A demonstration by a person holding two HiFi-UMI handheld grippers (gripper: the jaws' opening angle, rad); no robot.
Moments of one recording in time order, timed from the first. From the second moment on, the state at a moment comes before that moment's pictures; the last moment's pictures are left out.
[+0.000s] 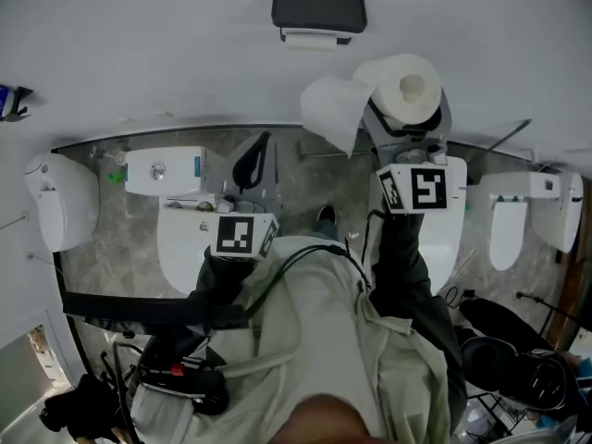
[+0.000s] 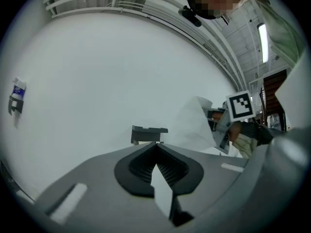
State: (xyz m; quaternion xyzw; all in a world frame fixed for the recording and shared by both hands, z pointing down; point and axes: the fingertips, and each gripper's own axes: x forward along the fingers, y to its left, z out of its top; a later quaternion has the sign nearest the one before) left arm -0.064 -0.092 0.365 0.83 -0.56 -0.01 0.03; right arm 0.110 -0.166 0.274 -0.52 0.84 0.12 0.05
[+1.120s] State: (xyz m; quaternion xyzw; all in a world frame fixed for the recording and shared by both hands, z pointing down) left arm -0.112 -0.081 0.362 0.79 -0.61 -0.01 0.02; right arm 0.047 -0.365 0.300 -0.53 0.85 0.05 -0.01
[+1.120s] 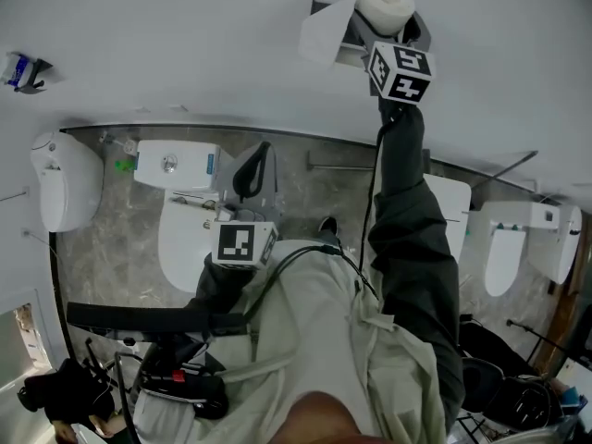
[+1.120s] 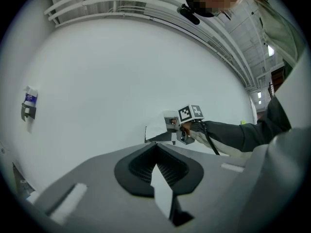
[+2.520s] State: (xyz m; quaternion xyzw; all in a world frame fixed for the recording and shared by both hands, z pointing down) left arm -0.070 -0.094 0.371 0.82 -0.57 -0.01 0.04; right arm 0.092 -0.096 0.374 -0.52 0.85 -0.03 0.04
